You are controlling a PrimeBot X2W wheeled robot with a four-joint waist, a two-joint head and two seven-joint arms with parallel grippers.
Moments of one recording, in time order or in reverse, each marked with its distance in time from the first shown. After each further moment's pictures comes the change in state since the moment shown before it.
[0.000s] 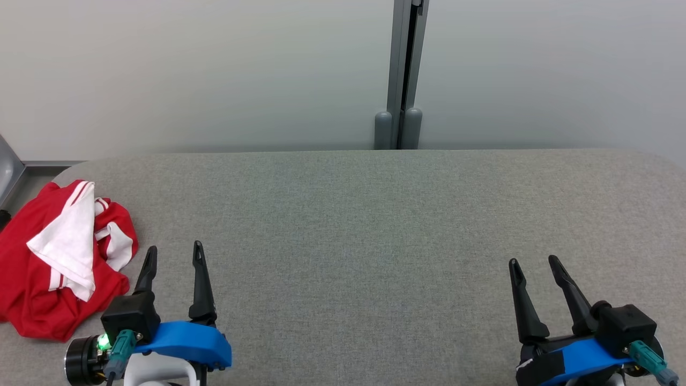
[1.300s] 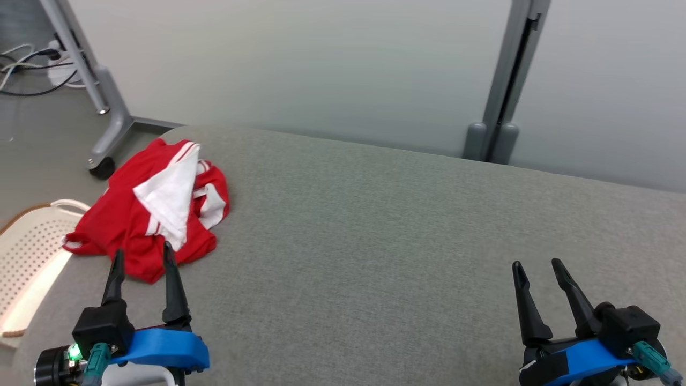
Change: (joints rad) left arm 0.022 0.046 0.019 -0.030 -0.016 0.051 -0.050; right arm 0.009 -0.001 -0.012 -0.008 0.009 0.000 0.024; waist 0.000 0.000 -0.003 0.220
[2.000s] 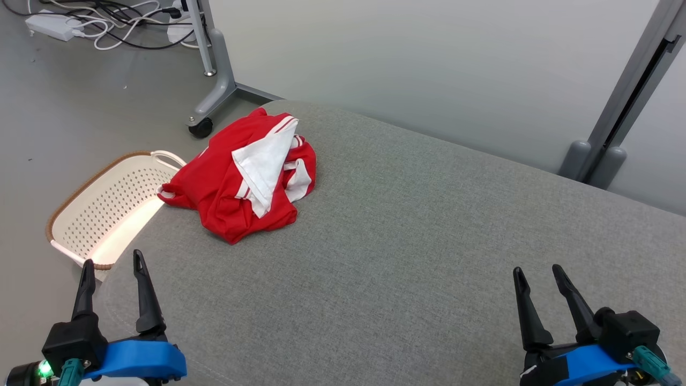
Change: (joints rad) left arm 0.051 0.038 0.040 -0.048 -0.017 0.028 -0.015; right arm 0.013 0.000 -0.004 0.011 0.001 0.000 -0.005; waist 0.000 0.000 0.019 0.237
